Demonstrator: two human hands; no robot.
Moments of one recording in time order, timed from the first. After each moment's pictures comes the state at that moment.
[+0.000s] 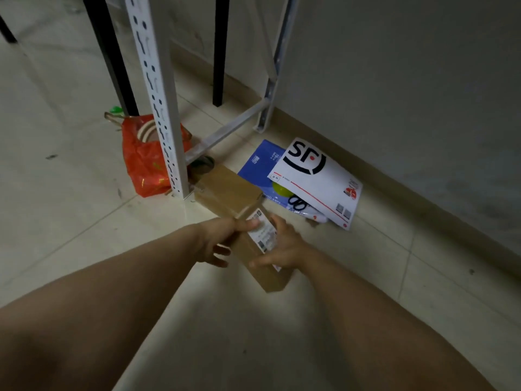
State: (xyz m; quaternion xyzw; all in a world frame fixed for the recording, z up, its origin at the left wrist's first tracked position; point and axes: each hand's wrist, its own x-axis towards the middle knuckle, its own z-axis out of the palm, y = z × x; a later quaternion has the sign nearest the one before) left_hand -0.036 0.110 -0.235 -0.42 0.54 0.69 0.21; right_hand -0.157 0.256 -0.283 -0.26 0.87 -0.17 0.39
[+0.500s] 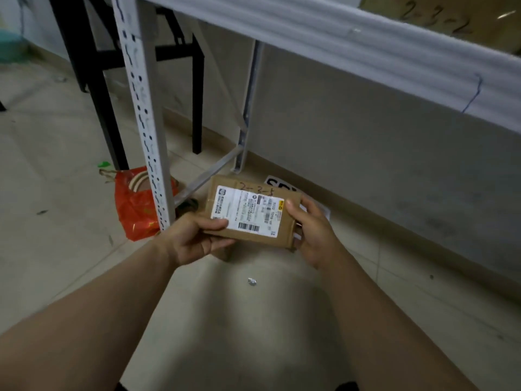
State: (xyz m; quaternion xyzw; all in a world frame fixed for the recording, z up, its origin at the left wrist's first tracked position) left_hand -0.015 0.083 -0.153 -0.25 0.36 0.90 0.03; right_hand -0.154 0.288 -0.132 -0.05 0.67 -0.68 0.28
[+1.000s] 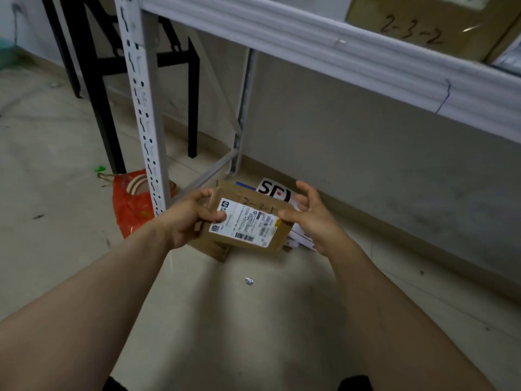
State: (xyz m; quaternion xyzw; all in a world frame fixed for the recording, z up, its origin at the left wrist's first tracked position) left_hand -0.013 0.069 -0.131 -0.22 0.54 0.81 0.01; right_hand -0.148 0.300 -0.102 -0.16 0.77 -0.57 0.24
